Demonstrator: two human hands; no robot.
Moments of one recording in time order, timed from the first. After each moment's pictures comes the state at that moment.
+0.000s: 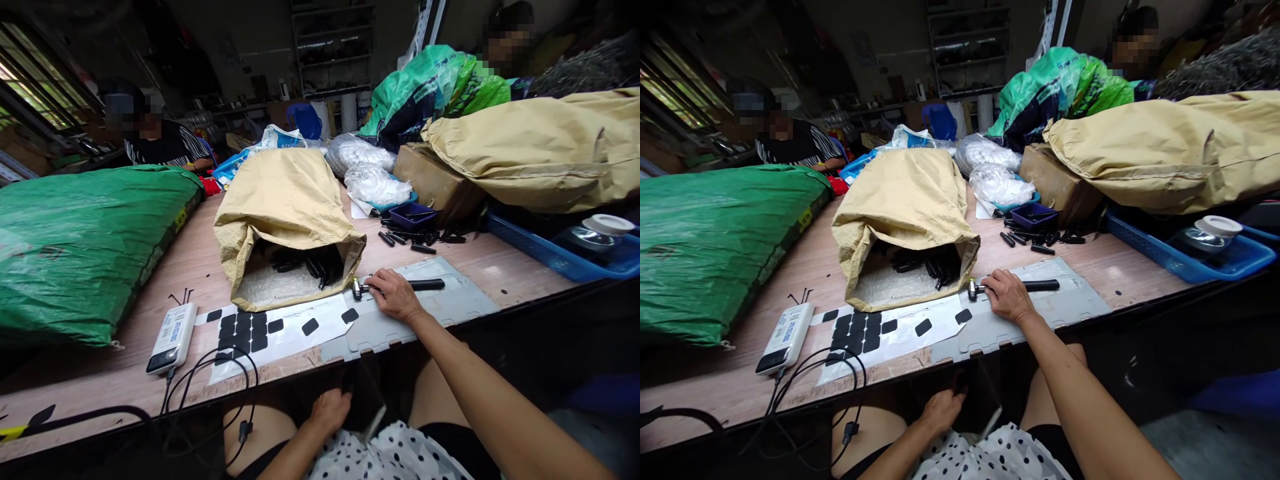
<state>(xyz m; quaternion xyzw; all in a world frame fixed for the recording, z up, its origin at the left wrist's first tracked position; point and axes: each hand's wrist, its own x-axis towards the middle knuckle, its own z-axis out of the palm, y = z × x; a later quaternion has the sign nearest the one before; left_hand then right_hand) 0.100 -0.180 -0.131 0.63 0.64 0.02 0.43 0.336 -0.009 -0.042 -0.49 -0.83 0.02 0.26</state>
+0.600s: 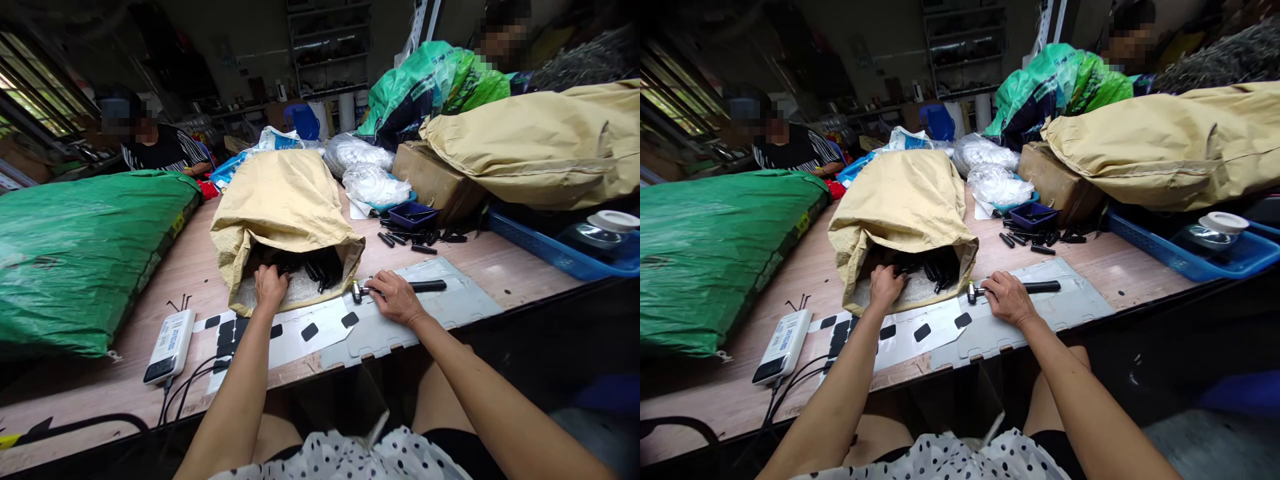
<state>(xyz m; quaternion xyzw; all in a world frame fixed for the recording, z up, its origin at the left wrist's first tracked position) 0.000 0.048 -0.002 0.60 0.78 0.15 0.04 0.337 -0.008 -0.043 -0.50 -0.83 0.03 0.27</state>
